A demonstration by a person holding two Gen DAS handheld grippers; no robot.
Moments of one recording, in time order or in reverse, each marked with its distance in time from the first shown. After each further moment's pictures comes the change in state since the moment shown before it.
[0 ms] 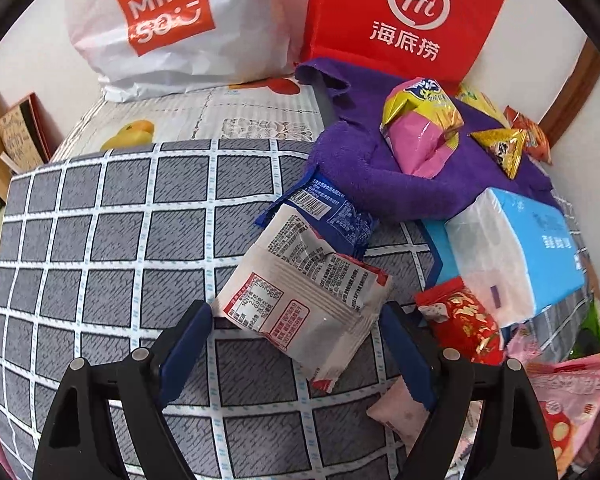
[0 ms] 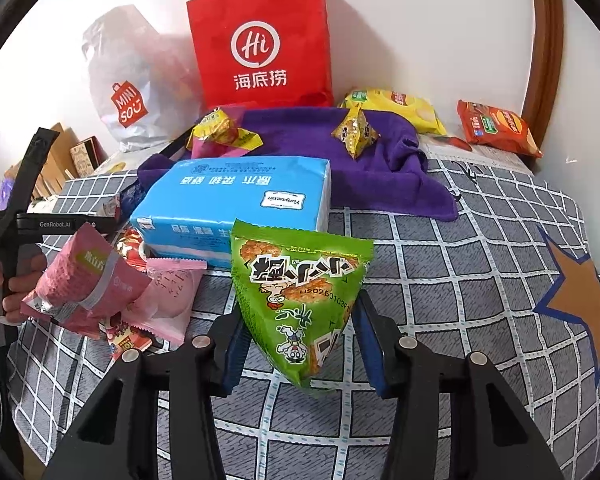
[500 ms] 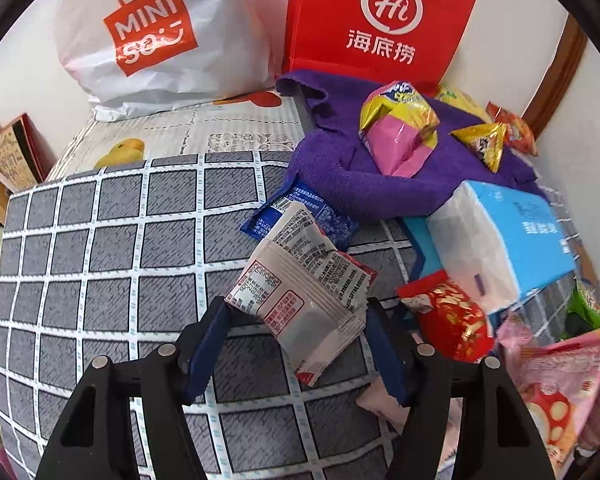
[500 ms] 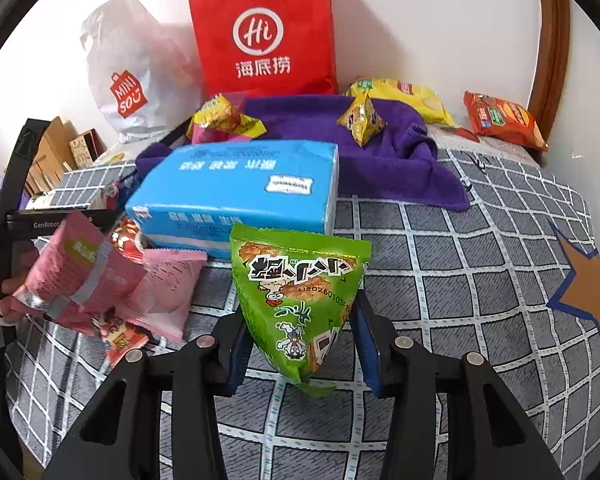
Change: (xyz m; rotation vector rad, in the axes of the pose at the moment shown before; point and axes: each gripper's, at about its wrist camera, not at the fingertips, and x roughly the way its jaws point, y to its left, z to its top) left arm -0.013 -0.001 -0.004 0.038 -0.042 -0.045; right arm 0.009 0.004 -0.002 -0.004 0.016 0.011
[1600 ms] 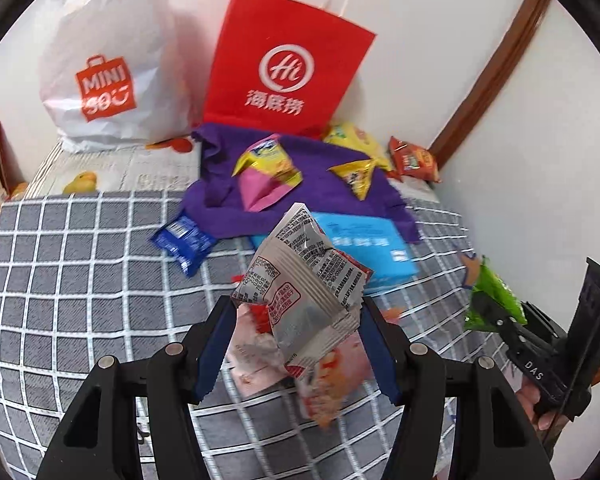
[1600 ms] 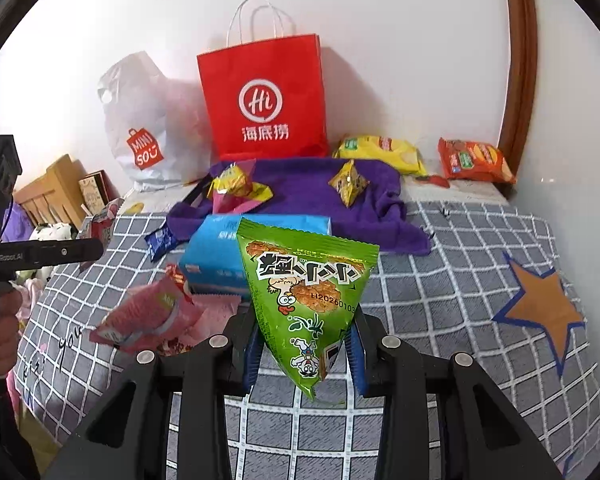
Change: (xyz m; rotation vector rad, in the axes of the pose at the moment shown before) left arm -0.114 -0.065 -0.011 -0.007 -0.088 -0.255; right arm -0.088 0.009 0.017 0.033 -0.135 -0.027
